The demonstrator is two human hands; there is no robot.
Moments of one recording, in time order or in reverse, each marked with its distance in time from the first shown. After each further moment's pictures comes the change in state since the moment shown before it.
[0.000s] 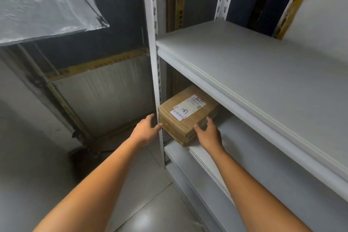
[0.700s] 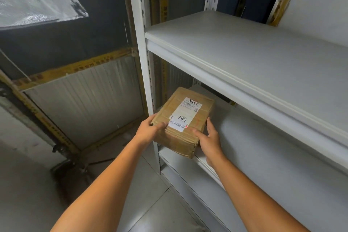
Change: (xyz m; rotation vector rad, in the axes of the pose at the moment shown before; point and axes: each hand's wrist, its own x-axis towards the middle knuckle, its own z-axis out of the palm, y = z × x) left_hand 0.047 -0.017 0.036 -0.656 -0.193 0.033; right_hand 0.023 0.048 0.040 0.548 0.012 0.037
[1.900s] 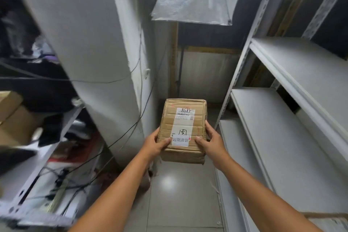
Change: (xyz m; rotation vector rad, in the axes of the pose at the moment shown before) left_hand -0.642 -0.064 0.123 -0.215 0.666 -0.036; right_hand -0.463 -0.024 -0.131 -0.287 -0.914 -0.124
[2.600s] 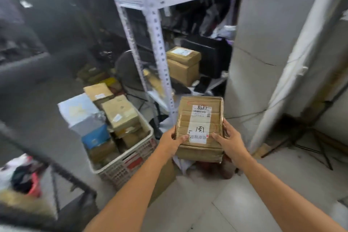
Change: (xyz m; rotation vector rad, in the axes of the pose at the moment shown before) left_hand -0.362 -0.050 -0.102 -0.028 0.848 -0.160; right_hand -0.171 0.001 0.228 -0.083 -0.753 -0.143
